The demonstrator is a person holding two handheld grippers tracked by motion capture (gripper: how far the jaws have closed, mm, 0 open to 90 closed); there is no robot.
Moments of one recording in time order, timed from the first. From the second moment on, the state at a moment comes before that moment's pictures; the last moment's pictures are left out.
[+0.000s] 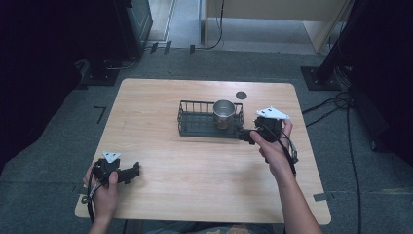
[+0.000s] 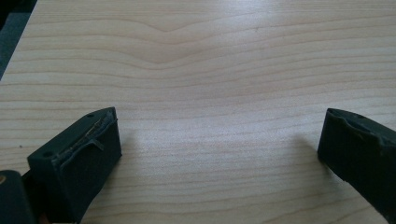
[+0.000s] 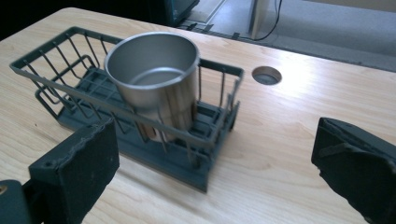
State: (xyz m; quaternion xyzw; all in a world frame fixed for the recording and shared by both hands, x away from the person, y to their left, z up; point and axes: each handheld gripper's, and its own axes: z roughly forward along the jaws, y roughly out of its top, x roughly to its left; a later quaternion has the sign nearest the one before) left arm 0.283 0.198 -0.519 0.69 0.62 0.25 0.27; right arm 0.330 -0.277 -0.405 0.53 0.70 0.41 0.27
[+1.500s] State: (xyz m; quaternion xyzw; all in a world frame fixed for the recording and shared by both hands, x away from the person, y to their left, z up) left arm 0.283 0.198 -0.519 0.69 0.62 0.25 0.27; right arm 0.223 -0.388 -0.509 0.63 0.65 0.33 0.27
